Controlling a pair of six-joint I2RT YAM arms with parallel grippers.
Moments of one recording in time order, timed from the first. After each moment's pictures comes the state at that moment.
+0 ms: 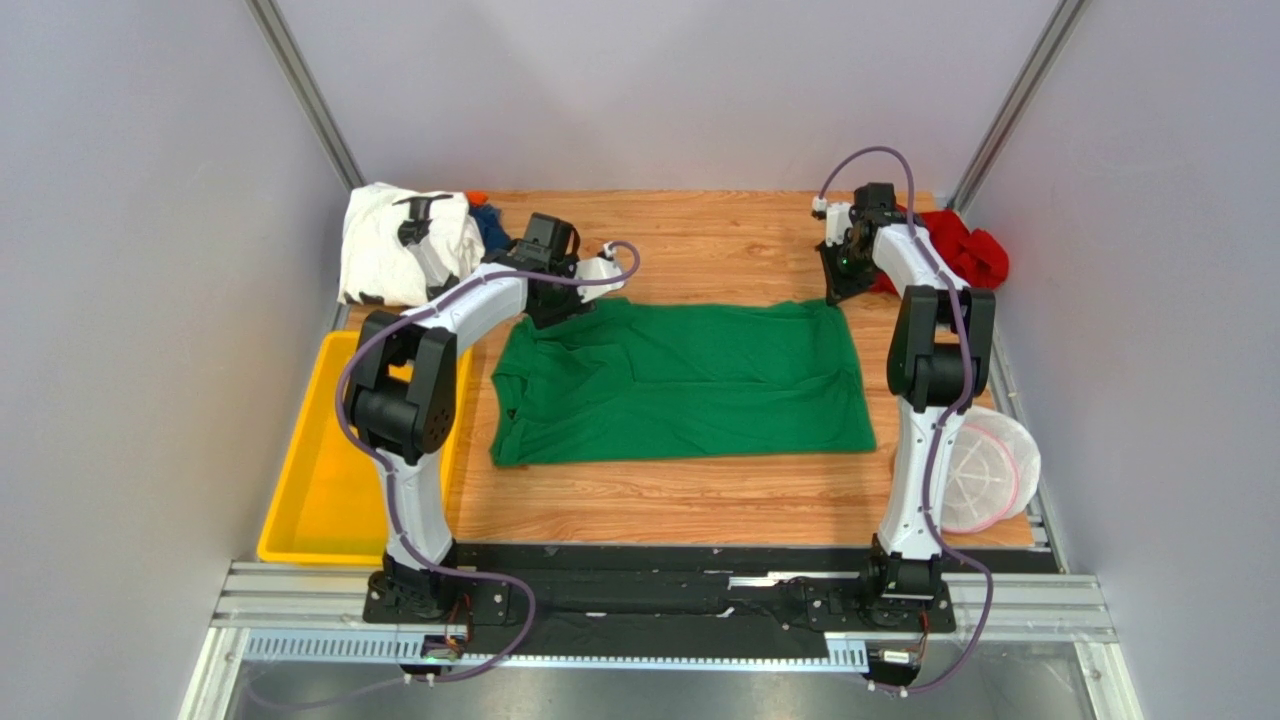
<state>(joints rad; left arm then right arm) -0.35 1.94 1.44 -0.49 -0.03 0.93 -0.05 2.31 1.91 -0.74 -0.19 -0.32</state>
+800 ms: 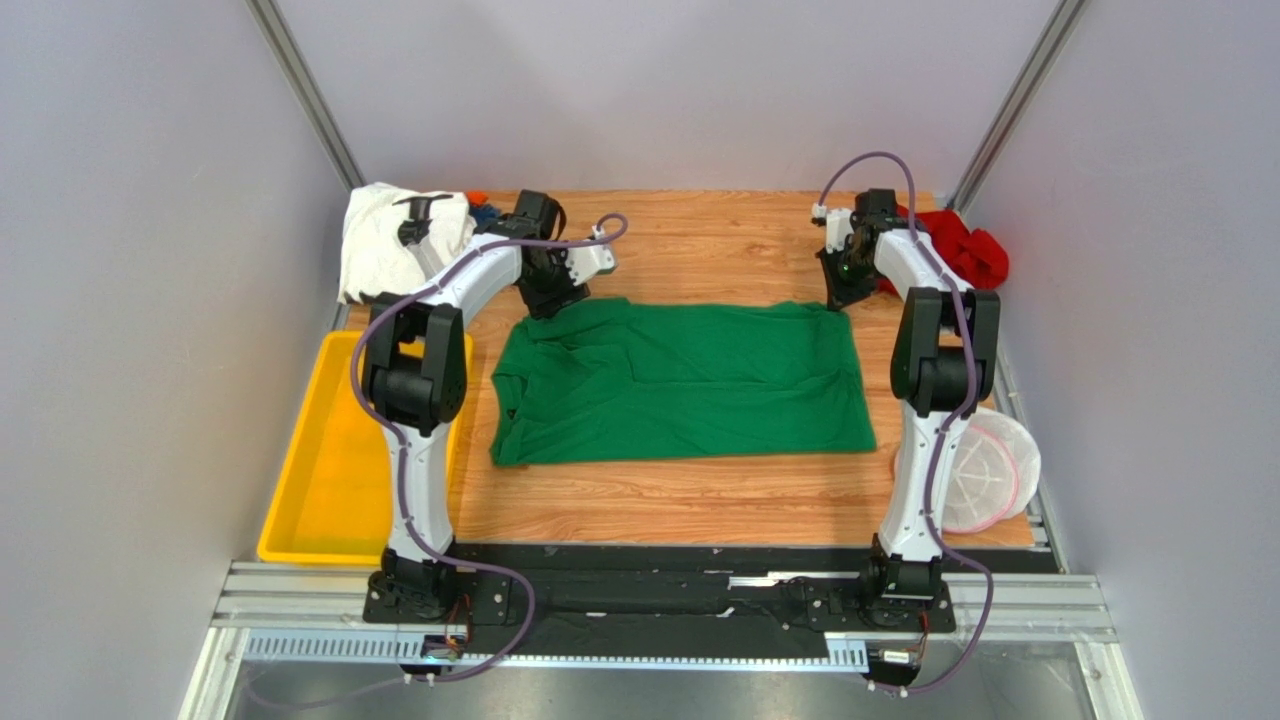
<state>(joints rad) -0.27 2.12 1.73 -0.73 0.13 0.92 -0.05 2.26 1.83 -0.72 -0.19 -0.34</state>
